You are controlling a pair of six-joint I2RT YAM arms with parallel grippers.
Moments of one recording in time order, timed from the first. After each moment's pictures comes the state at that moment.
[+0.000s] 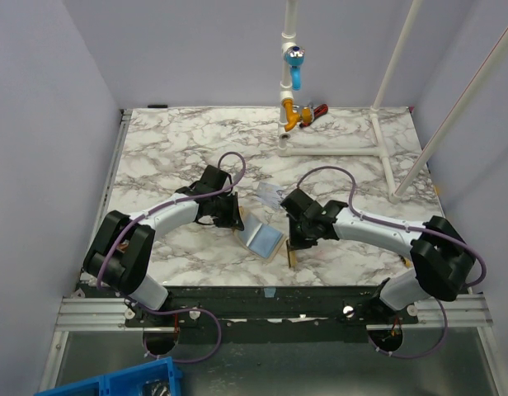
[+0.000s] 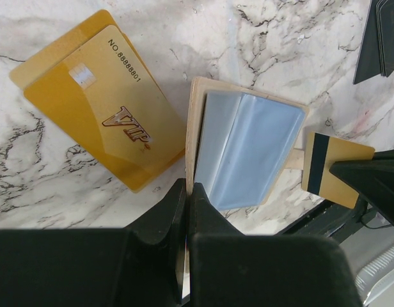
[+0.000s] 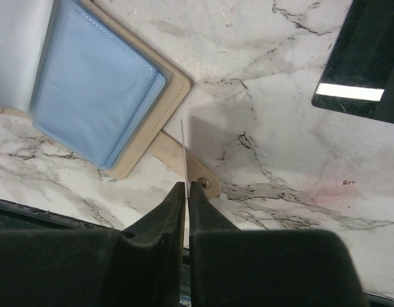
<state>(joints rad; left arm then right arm) -0.48 1.54 0.85 -0.34 0.39 -0.48 0.86 1.50 0.89 -0.57 0.06 0.80</state>
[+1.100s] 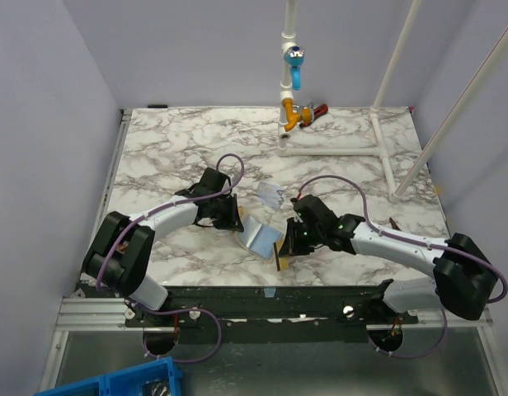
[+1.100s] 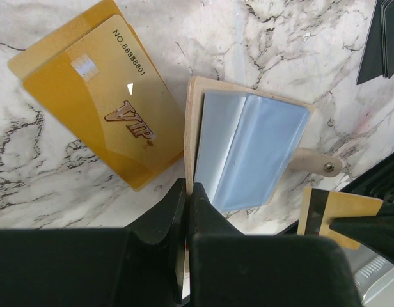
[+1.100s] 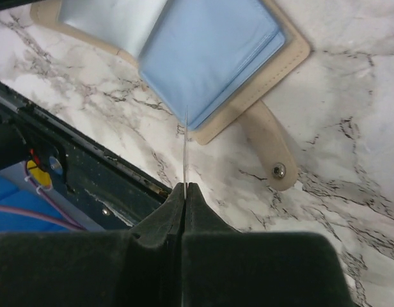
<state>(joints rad) -0.48 1.53 0.82 -0.31 0.39 -0.50 0.86 1.31 0.72 -0.34 -0.17 0.79</state>
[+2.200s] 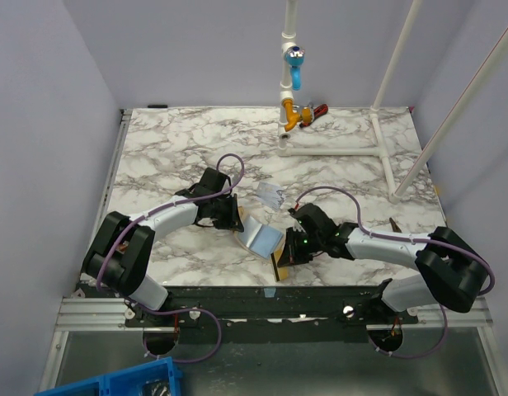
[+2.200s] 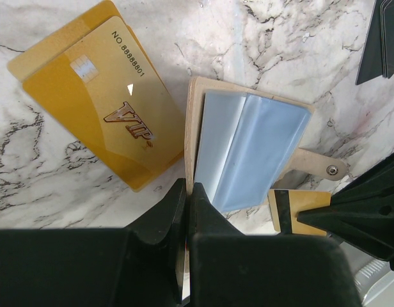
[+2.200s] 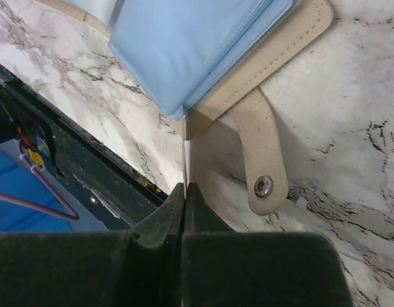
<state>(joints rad) -0.48 1.53 0.82 -0.31 0.39 -0.50 0.84 1.39 0.58 -0.12 -0.32 0.79</state>
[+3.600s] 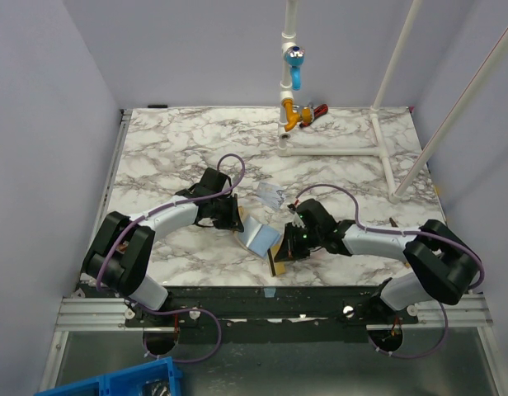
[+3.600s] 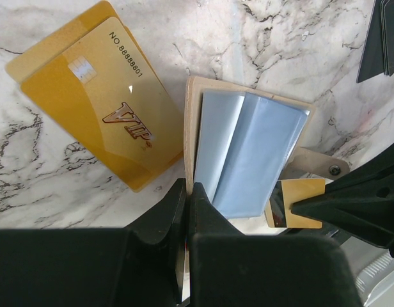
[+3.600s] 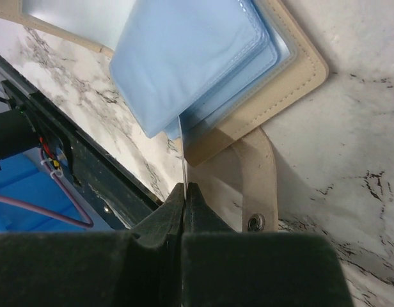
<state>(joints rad) -0.49 1.53 0.82 -0.31 0.39 -0.49 0.78 1.46 0.57 -0.01 -0.38 0.79</state>
